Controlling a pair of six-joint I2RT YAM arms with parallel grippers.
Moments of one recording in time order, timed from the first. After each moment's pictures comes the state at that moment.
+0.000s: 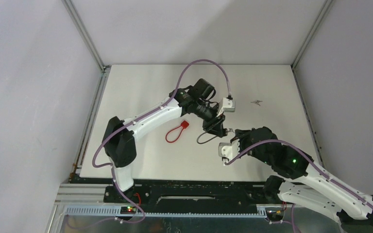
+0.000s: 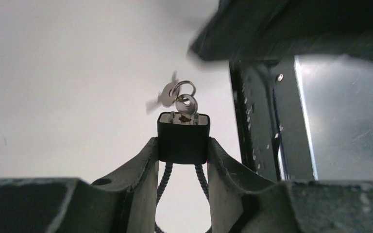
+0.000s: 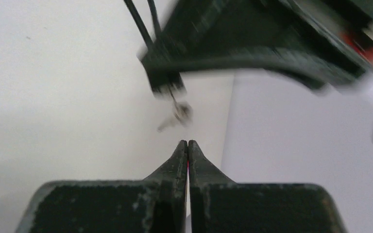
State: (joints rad) left arm -0.84 1.84 1.65 -0.70 0.86 0.45; right arm 0.94 0.67 0.77 -0.63 0.16 -1.12
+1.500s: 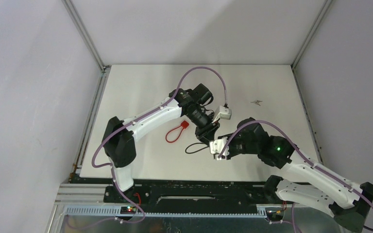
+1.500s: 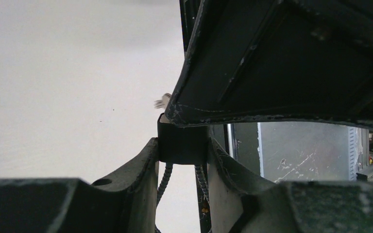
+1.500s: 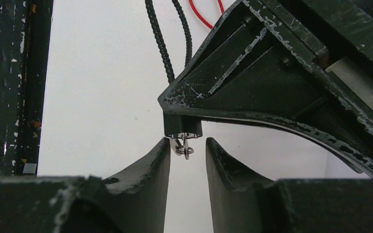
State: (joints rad) left arm -0.84 1.83 1.65 -1.01 0.87 0.47; right arm 0.88 0.86 0.83 -0.62 -0.27 -0.89
